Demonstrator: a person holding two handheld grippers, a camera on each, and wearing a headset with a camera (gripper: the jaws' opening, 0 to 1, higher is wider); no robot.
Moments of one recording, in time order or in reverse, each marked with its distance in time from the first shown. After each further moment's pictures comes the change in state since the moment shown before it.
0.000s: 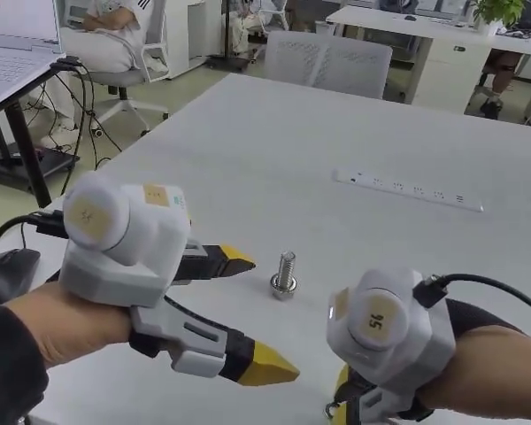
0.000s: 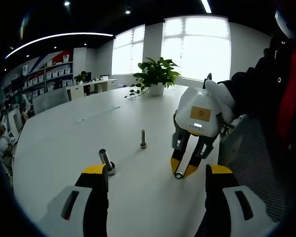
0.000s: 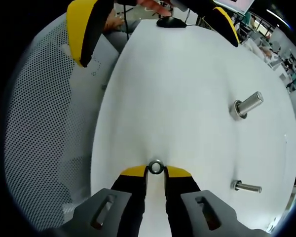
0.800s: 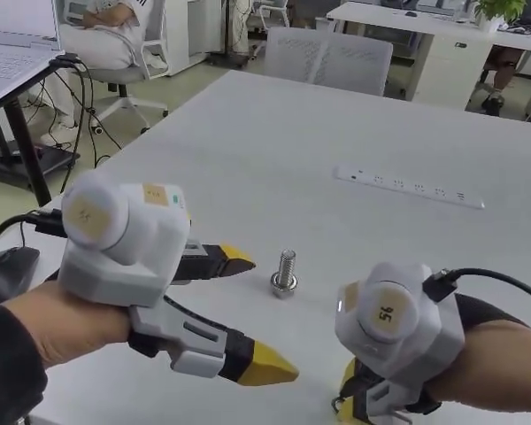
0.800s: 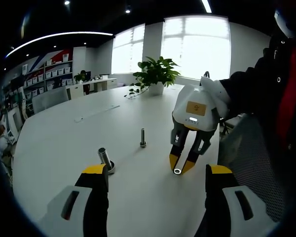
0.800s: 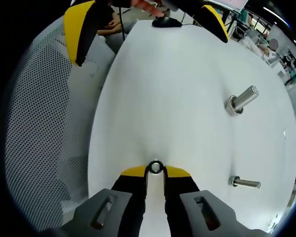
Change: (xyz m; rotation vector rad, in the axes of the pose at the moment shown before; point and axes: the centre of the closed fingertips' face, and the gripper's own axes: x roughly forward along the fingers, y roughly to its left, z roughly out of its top) left arm 0.001 0.001 -0.001 -0.004 0.007 -0.006; right arm -0.003 -0.009 -0.005 0.023 -0.003 -0.005
